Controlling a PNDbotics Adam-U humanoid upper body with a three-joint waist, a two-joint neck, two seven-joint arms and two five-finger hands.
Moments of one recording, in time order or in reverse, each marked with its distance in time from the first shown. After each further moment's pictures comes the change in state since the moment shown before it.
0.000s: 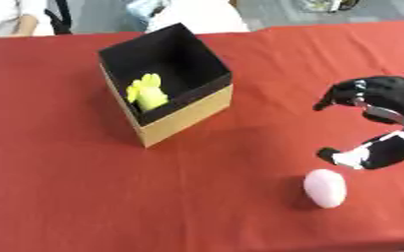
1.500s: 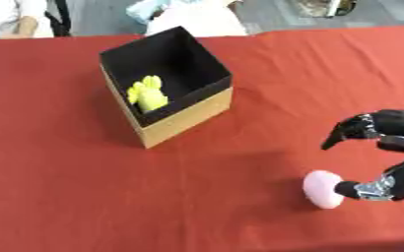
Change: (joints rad) left arm 0.011 0.017 0.000 0.000 -0.012 0.003 -0.003; right arm 0.084 -0.075 -0.003 0.000 -0.218 -0.097 0.092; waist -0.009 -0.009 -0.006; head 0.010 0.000
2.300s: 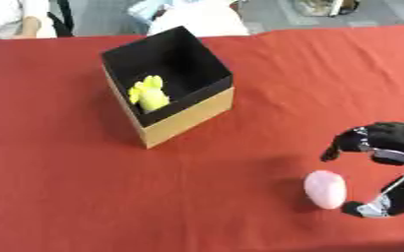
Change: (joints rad) left arm -0.001 0.001 0.000 0.000 -0.004 0.000 0.000; right arm 0.027 0.023 0.025 0.000 0.138 0.061 -0.018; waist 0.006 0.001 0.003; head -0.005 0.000
